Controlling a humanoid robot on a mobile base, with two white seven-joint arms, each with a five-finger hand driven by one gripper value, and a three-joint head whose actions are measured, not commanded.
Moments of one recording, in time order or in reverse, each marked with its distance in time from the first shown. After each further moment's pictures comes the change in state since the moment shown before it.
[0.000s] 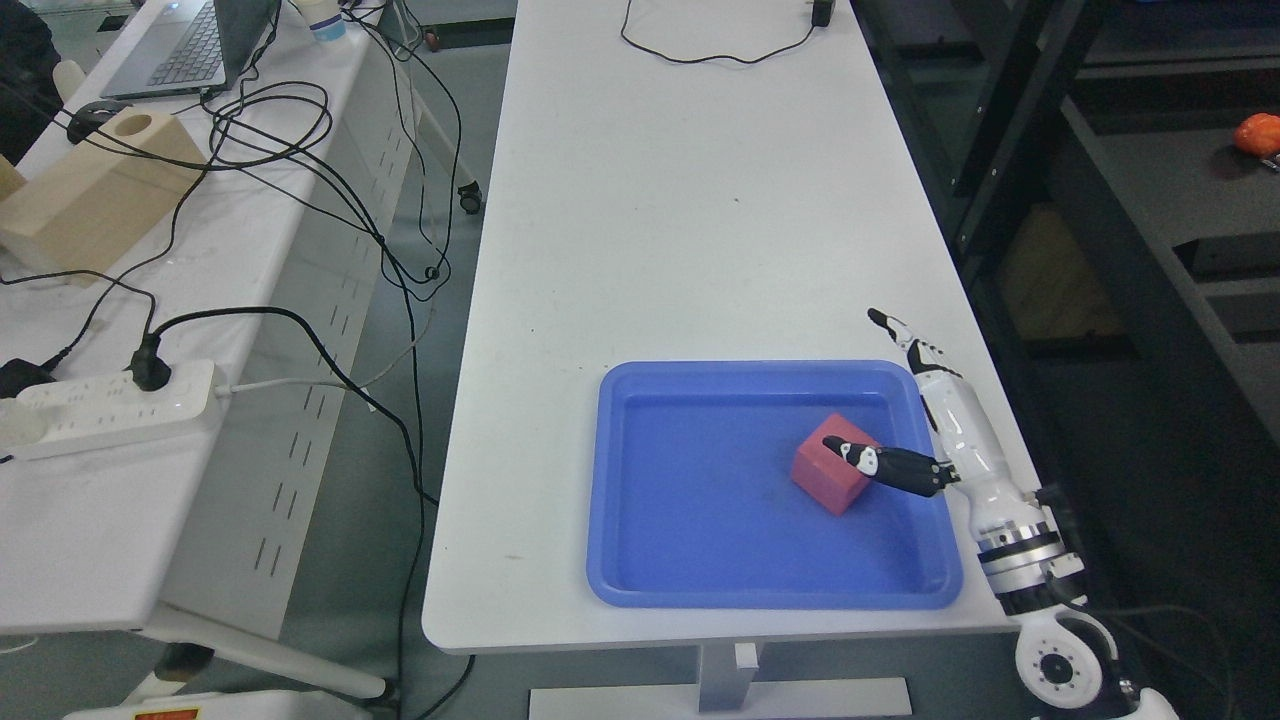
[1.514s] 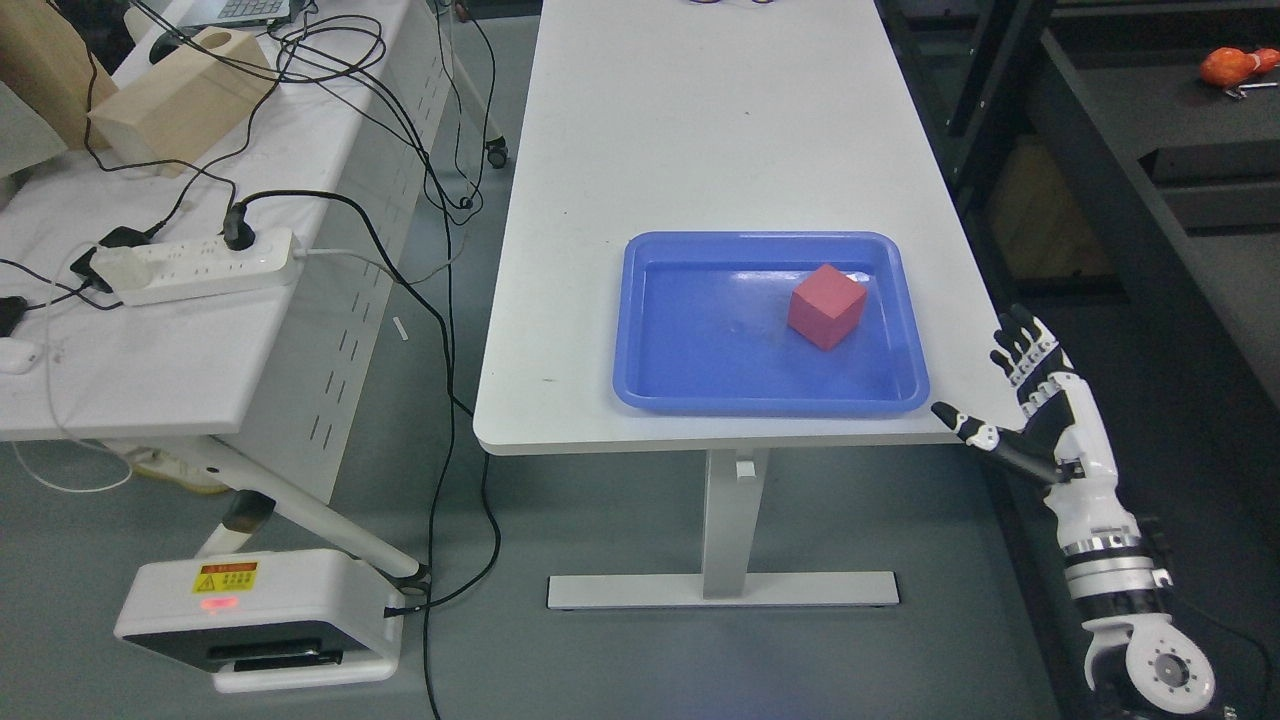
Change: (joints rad) left arm 0.000 0.000 0.000 0.000 0.000 0.000 0.000; right arm 0.018 -0.007 -0.141 0.000 -0.665 0.251 0.162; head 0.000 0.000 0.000
